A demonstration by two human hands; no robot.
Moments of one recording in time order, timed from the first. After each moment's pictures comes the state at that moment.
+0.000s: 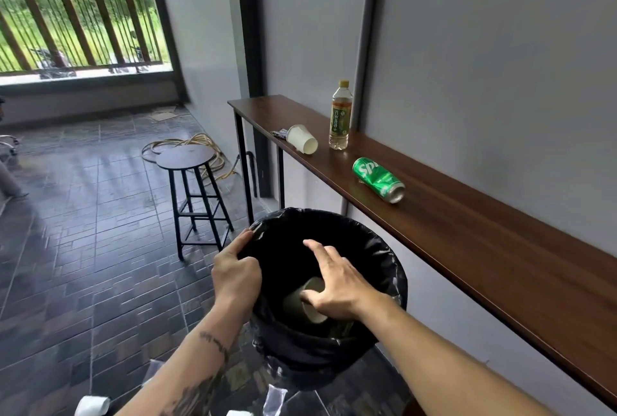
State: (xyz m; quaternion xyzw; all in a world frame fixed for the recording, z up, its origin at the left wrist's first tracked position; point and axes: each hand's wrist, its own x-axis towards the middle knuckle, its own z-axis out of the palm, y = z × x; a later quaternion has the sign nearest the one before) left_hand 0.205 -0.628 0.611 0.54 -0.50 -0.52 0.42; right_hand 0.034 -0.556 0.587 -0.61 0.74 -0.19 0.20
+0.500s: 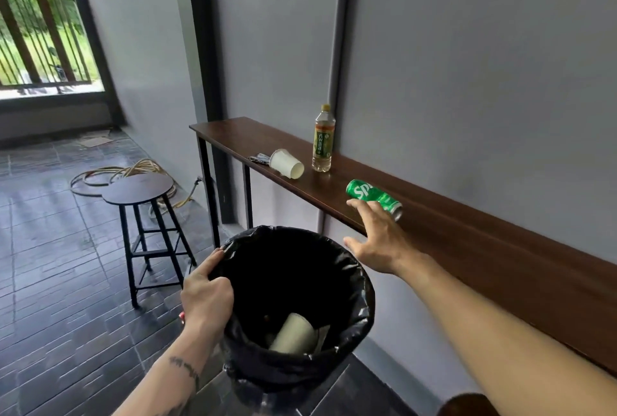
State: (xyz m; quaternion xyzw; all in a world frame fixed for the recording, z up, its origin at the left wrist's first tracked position) left_hand 0.254 -0.729 0.609 0.53 -0.55 -0.52 0.39; right_hand -0.014 -0.614 0.654 -0.51 0.82 -0.27 0.02
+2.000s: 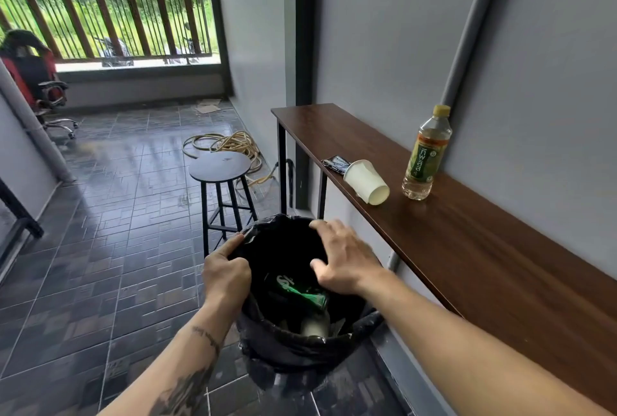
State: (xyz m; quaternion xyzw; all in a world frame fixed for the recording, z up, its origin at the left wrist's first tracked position) left_hand 0.188 -0.898 0.580 0.60 -0.42 -0.50 0.47; right_hand -0.014 -0.853 0.609 -0.69 0.70 -0.14 0.10
